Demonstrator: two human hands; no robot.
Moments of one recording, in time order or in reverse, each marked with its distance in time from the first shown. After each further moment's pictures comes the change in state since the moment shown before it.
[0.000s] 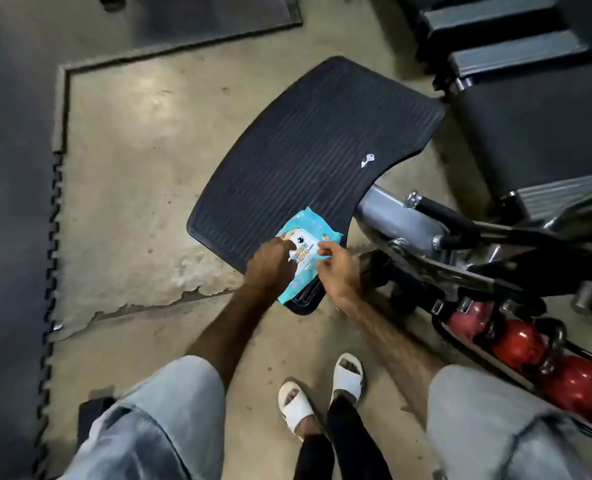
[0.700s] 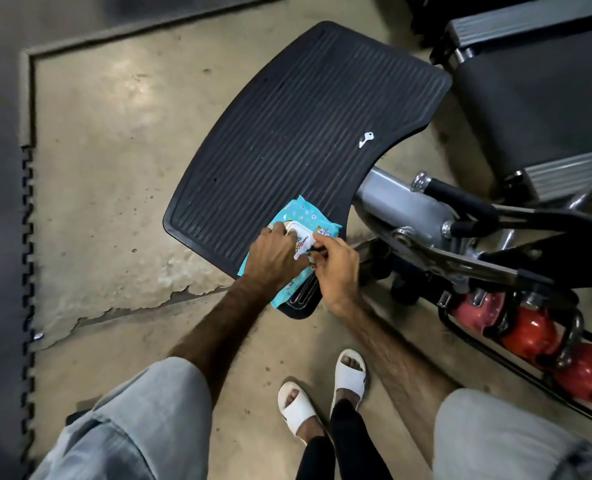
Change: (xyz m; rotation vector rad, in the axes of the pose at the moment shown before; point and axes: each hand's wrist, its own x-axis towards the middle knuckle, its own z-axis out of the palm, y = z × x) left_hand 0.040 -0.003 0.035 0.289 0.041 0.142; right_hand 0.018 0.024 0.020 -0.065 0.136 -0.182
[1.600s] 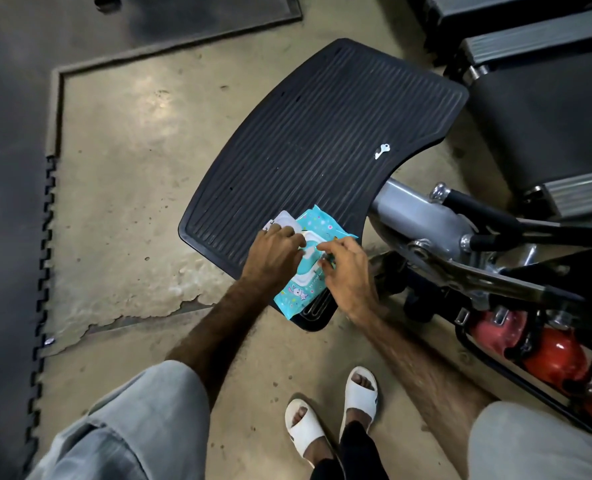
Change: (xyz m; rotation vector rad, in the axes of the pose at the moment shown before) left_hand 0.010 -0.033 0.009 -0.002 0.189 0.147; right_hand 0.009 -0.004 -0.004 -0.195 -0.143 -0.124
